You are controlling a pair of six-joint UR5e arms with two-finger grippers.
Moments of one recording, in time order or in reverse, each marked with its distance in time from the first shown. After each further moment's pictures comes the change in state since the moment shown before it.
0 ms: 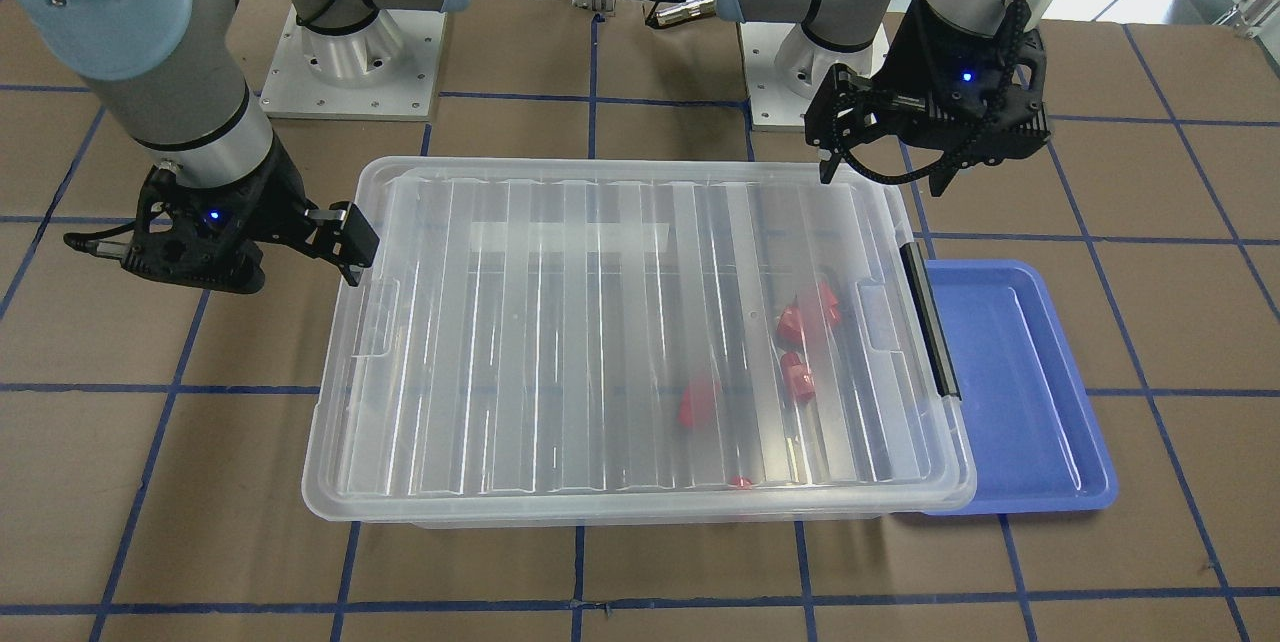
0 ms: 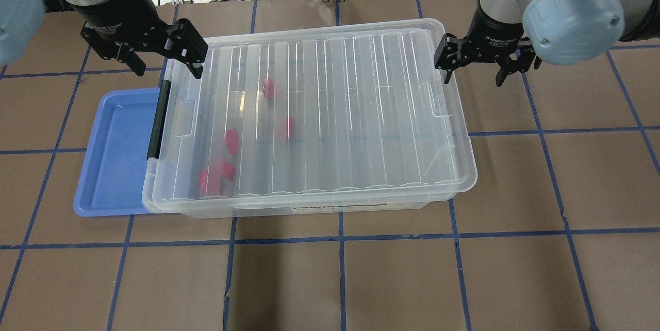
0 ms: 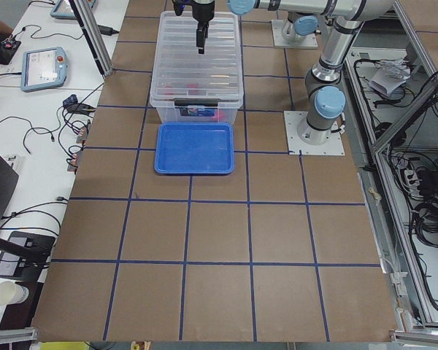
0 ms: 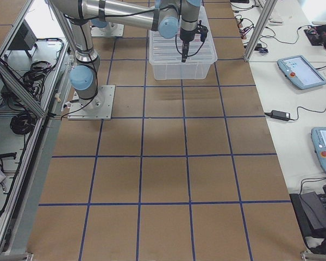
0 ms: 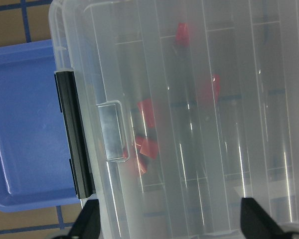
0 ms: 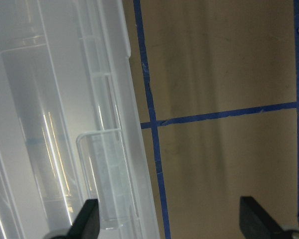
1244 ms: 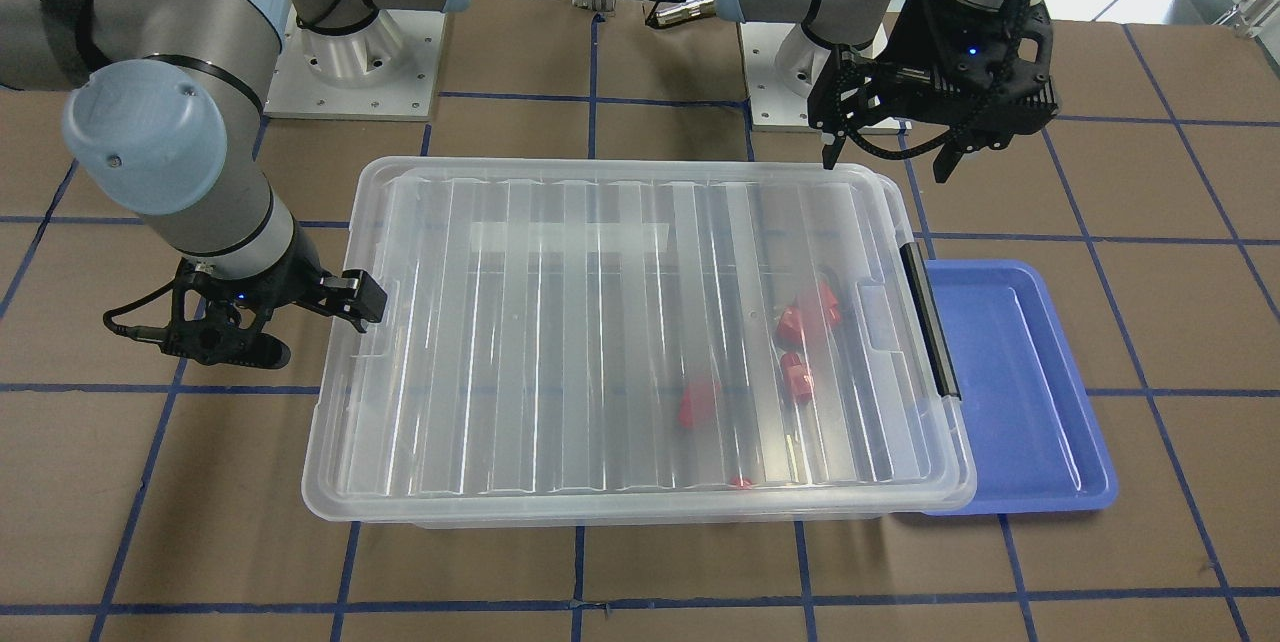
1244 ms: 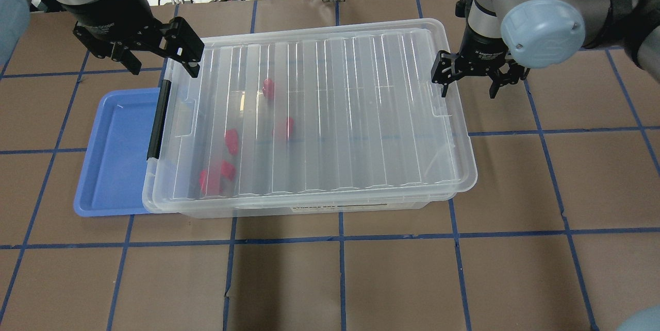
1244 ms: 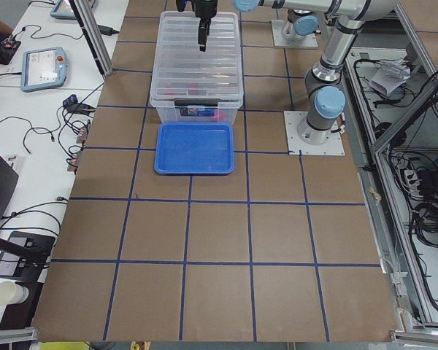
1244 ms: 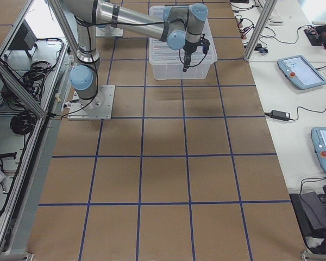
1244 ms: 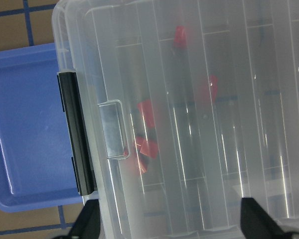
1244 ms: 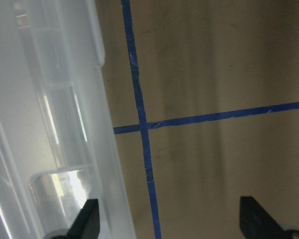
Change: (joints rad) left arm 0.002 0.027 -0.004 0.000 -0.003 0.010; right arm -0.011 0.091 0.005 -0.011 -0.026 -0.007
